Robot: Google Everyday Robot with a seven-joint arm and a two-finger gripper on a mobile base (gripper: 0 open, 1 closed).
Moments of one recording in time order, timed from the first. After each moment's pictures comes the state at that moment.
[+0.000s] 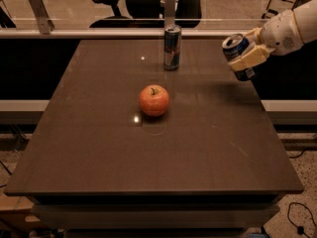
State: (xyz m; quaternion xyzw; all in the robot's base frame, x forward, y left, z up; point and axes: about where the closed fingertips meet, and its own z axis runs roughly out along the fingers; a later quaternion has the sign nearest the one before) arm 0.638 -0.221 0.911 -0.56 0.71 0.20 0.38
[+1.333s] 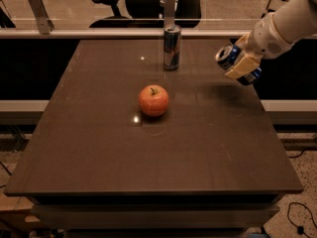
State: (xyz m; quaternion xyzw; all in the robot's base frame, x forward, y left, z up) arm 0.632 -0.216 0.892 -0.60 0.74 0.08 0.30
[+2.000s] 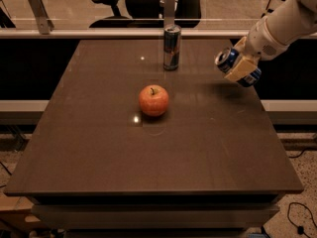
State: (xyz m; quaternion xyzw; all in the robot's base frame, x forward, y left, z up) arm 0.640 -0.221 0.876 -0.60 0.75 0.05 0.28
